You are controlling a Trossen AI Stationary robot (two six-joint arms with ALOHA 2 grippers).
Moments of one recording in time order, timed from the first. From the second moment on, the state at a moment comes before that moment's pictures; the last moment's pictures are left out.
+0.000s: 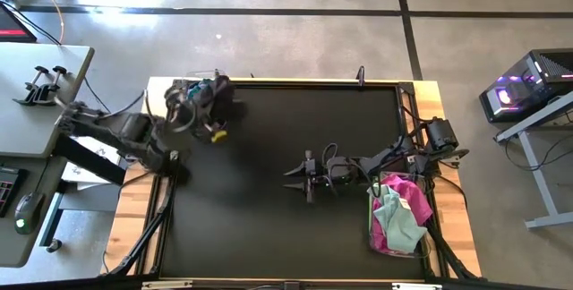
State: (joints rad) left arm -0.29 0.92 1.02 -0.66 -1.24 -0.06; right arm 0.18 1.85 0.69 0.97 0.11 0.24
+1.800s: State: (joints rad) left arm 0.70 1.15 1.18 -1.14 -0.39 -0.13; right arm 0.18 1.85 0.69 0.96 0.11 0.21
